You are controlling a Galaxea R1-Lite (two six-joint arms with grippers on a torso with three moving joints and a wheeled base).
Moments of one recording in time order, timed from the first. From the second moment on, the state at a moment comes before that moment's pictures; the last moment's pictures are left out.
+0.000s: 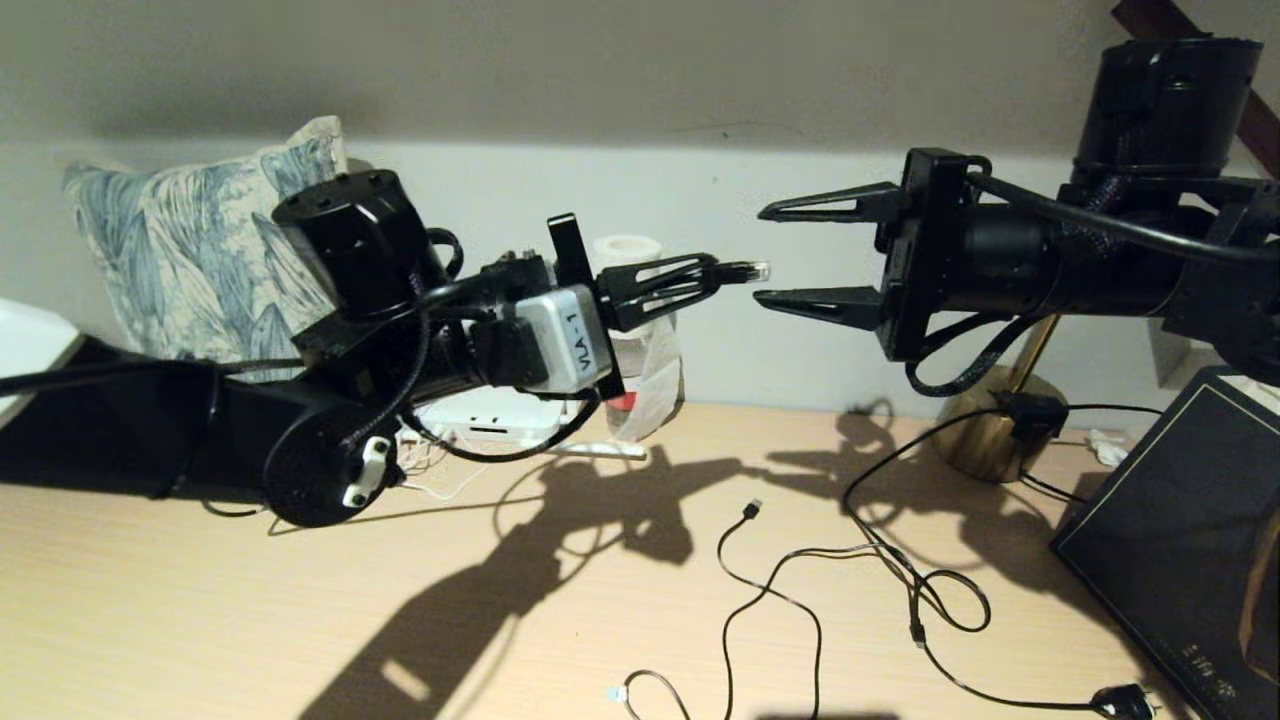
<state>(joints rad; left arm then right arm) -0.53 1.87 -1.15 -1.01 -0.80 1.14 0.40 1.71 -1.36 -0.31 0.95 1.52</state>
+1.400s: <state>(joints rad) -0.40 1.49 -0.72 -0.56 -0.13 -0.29 0.18 0.70 -0.48 0.03 -0.37 0.19</state>
